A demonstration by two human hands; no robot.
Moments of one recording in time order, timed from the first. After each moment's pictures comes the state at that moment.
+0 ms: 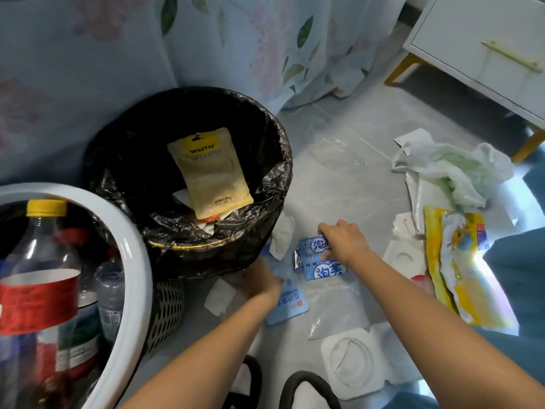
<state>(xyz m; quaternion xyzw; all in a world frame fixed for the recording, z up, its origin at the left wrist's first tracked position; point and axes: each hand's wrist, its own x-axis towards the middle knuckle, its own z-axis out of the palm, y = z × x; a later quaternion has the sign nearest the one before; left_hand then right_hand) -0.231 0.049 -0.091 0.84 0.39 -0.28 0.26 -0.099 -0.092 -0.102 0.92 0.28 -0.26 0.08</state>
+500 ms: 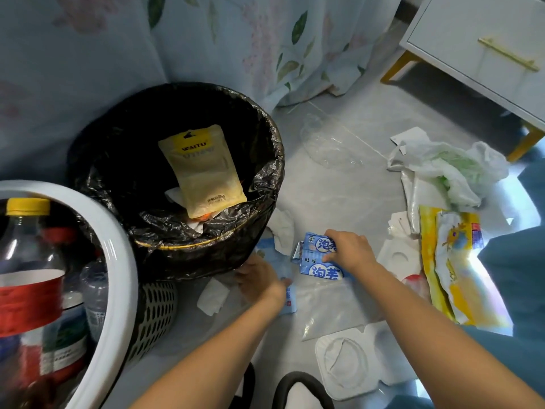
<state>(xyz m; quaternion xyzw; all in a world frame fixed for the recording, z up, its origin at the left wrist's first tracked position) -0.225 0.025 -0.094 0.82 0.46 -0.26 0.24 -0.108 -0.120 -0.113 0.95 0.18 -0.27 -0.03</state>
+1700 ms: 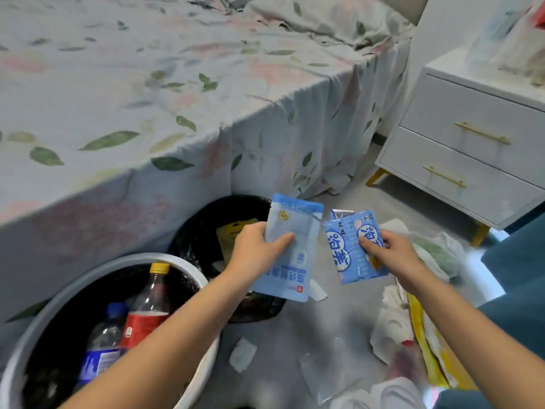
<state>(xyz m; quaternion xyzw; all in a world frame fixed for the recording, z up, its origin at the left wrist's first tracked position) -0.218 0.137 0.180 0.80 0.21 0.02 0.56 -0.107 -0.104 0.137 0.82 0.00 -0.15 -0.56</state>
